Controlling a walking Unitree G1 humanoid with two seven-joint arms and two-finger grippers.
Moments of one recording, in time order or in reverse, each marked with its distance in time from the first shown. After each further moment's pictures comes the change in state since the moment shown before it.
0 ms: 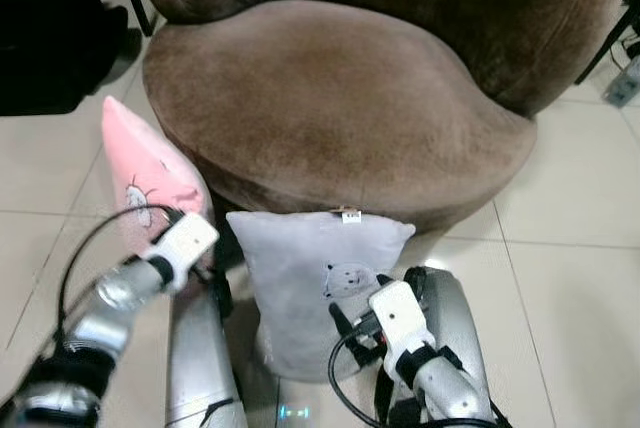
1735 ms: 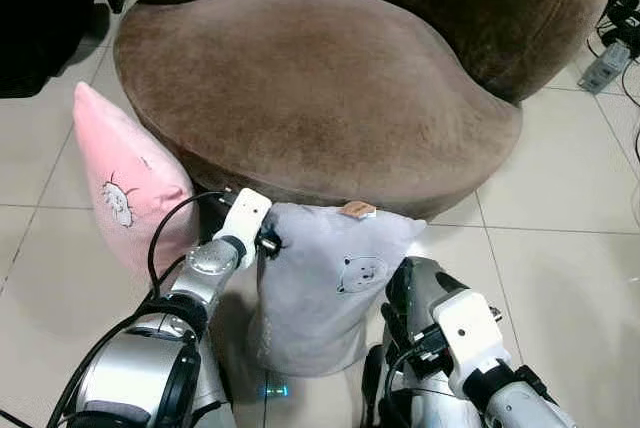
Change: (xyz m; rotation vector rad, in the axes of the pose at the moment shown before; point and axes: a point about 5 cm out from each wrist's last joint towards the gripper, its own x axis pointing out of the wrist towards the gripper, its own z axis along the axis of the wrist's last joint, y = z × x) left arm 0.068 -0.055 0.054 -0.316 -0.016 0.046; right arm -0.065 -0.033 0.025 -0.089 0.001 -0.114
